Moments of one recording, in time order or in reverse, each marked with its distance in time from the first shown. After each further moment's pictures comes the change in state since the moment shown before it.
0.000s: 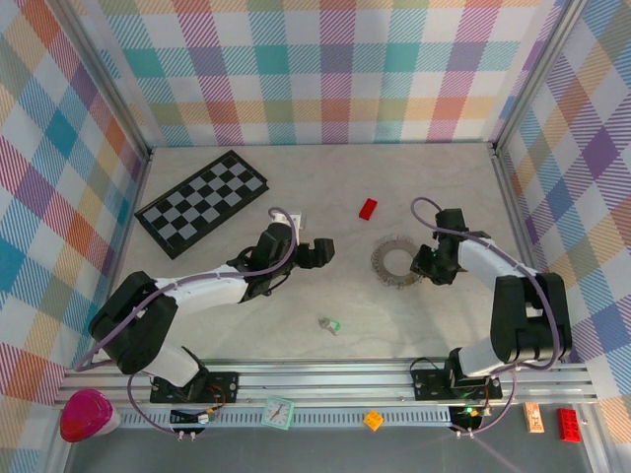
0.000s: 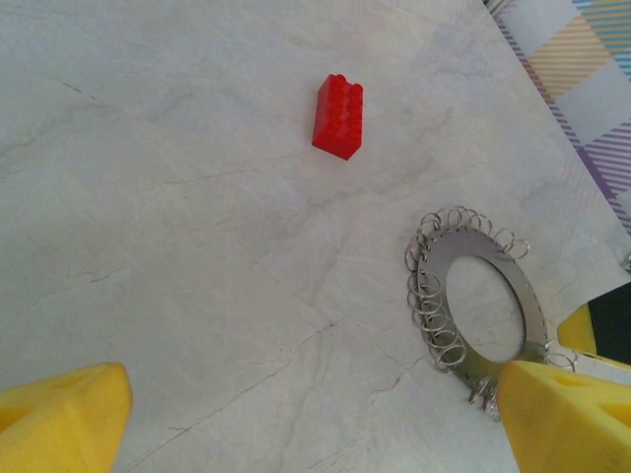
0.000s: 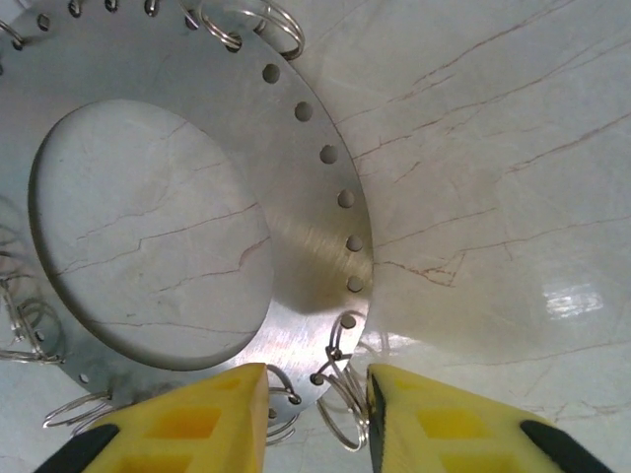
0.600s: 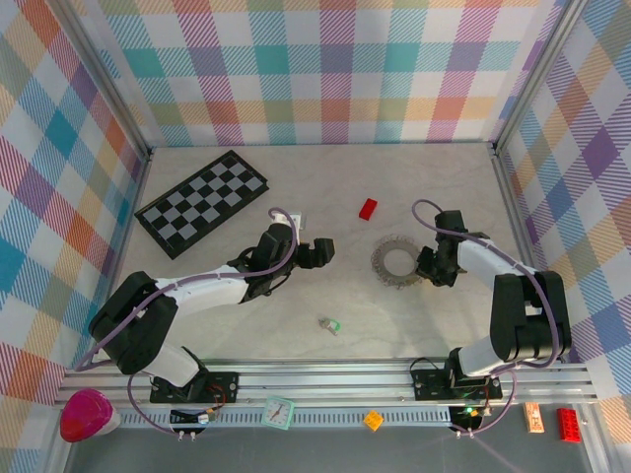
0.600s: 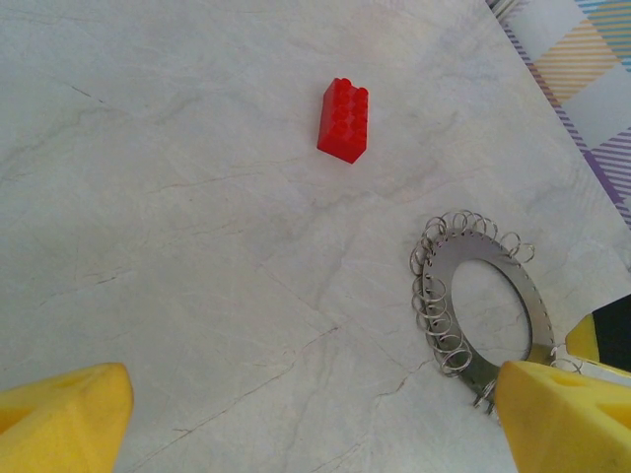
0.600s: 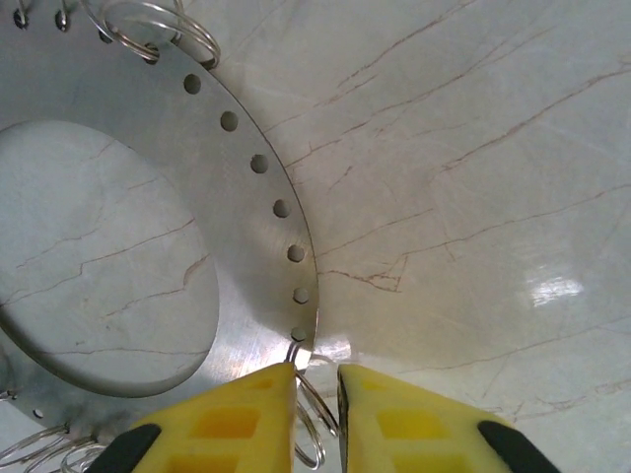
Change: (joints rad) left arm -0.006 0.000 0.000 0.000 -0.021 -0.001; right arm 0.000 0.006 -0.010 0.000 0.058 0.040
